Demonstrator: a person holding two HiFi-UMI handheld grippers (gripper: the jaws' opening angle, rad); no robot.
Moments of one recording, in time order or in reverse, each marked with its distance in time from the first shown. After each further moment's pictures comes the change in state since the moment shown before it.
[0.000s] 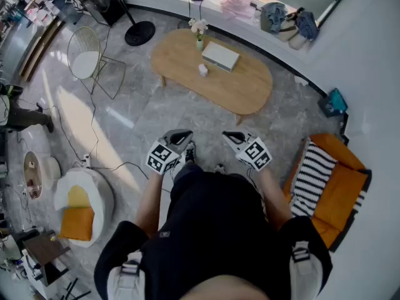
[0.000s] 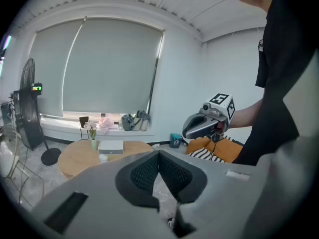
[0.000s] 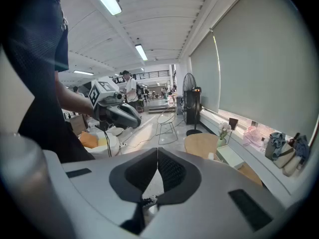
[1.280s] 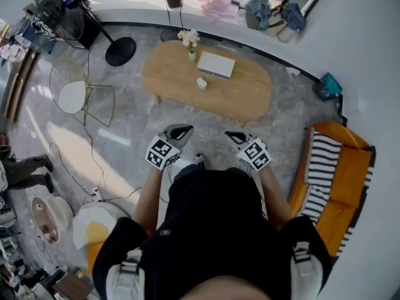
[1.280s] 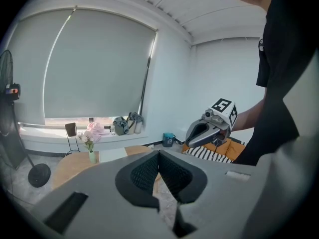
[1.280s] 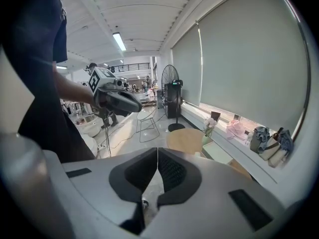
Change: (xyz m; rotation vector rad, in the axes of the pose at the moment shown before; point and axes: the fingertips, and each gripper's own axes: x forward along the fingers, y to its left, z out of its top) left arm 0.013 0.181 0.051 0.102 0.014 -0.187; right arm 0.120 -0.077 0.054 0.098 0.081 -0.219
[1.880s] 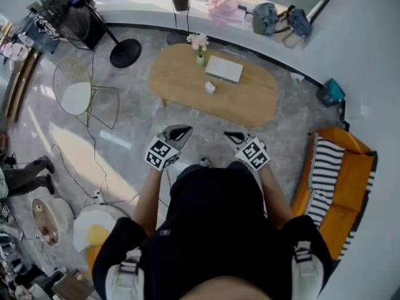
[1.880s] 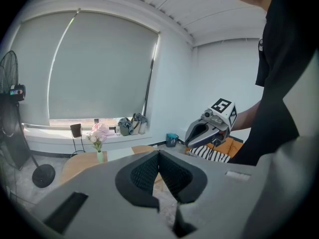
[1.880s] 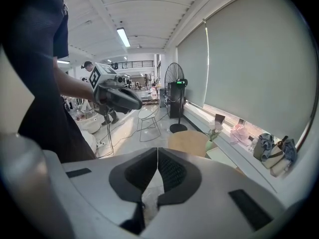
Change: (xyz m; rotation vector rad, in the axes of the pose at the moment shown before) left arm -0.033 0.044 -0.009 -0.004 -0.016 0.019; right arm 0.051 0.011 0.026 -0.051 0.022 0.012
